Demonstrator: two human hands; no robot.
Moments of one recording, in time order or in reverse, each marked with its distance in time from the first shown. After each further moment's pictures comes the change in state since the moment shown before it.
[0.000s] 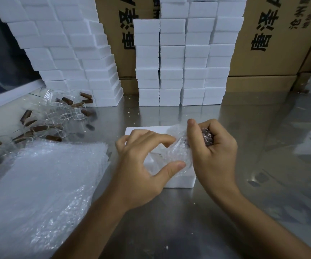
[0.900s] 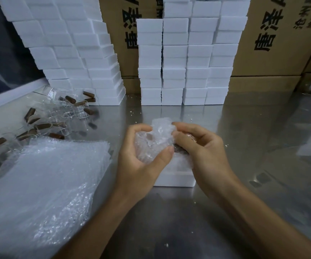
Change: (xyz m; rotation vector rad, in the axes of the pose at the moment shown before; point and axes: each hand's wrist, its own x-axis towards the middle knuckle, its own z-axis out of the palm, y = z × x) left_hand -0.004 -0.006 0.014 -0.499 0.209 -0.353; right_hand 0.002 -0.002 0.003 0.519 -0.302 0.596
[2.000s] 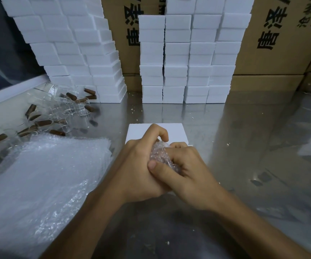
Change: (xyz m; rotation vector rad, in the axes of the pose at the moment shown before) left_hand 0.008 0.010 -0.022 0.472 -0.388 0.242; right_hand -0.022 0.004 0.011 -0.678 -0.440 -0.374
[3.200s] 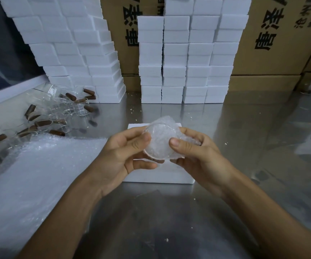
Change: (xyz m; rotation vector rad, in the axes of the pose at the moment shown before) left_hand 0.004 -0.010 -0.023 -1.048 -0.060 -0.549; right_hand 0.009 0.011 -0.028 0.909 0.050 0.482
